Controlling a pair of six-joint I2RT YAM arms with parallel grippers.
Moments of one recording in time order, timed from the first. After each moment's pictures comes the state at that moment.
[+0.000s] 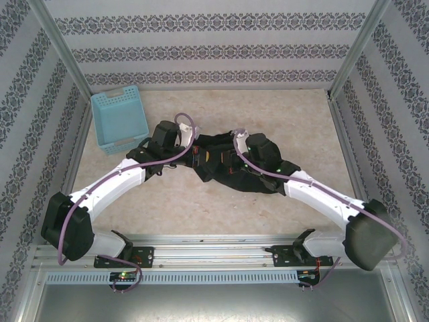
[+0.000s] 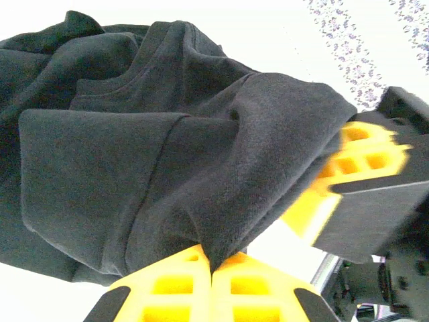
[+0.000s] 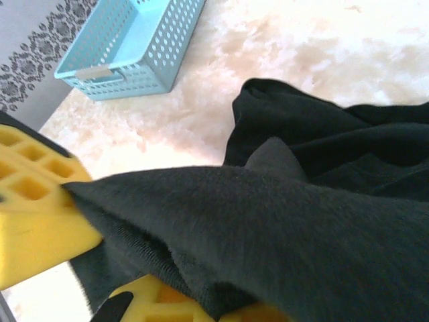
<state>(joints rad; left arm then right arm) -0.51 1.38 1.02 -0.29 0.48 -0.42 0.64 1.26 0.83 -0.10 -0.17 0.39</state>
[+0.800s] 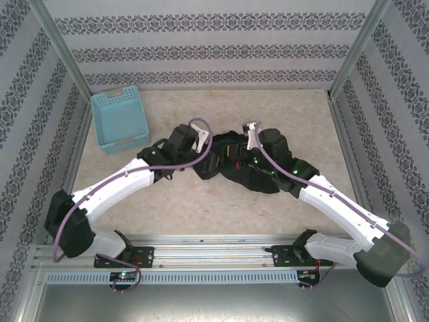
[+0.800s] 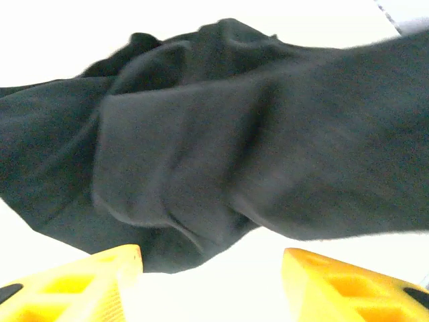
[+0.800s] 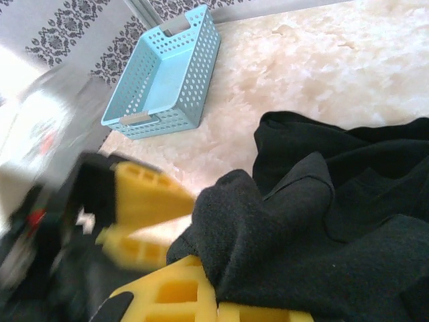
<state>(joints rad) -0.72 1.39 1.13 -0.47 0.07 -0.29 0.65 1.12 0.95 -0.29 -0.15 0.52</state>
